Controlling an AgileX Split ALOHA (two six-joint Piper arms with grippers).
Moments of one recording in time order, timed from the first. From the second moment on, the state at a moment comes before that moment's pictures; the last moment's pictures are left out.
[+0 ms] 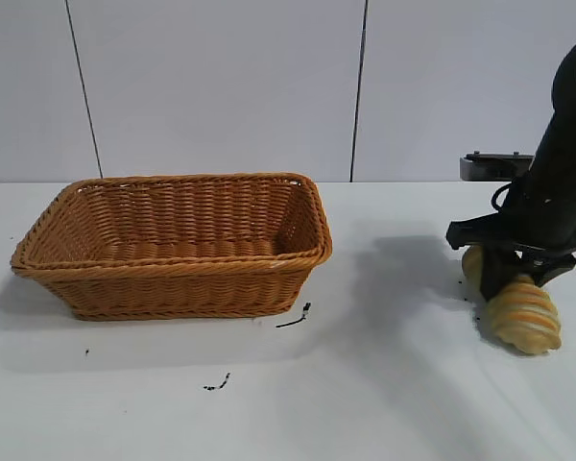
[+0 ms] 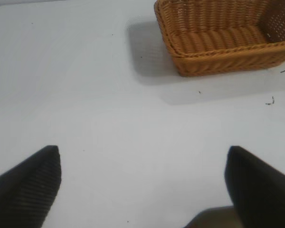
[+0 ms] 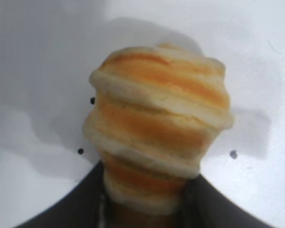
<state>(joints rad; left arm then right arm) -0.04 -0.01 -0.50 0.00 1.07 0.07 0.04 2.00 -1.39 0.09 0.83 -0.06</state>
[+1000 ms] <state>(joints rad) -0.04 -0.01 -0.50 0.00 1.07 0.07 0.29 2.16 -2.15 -0.01 1.21 -0.10</state>
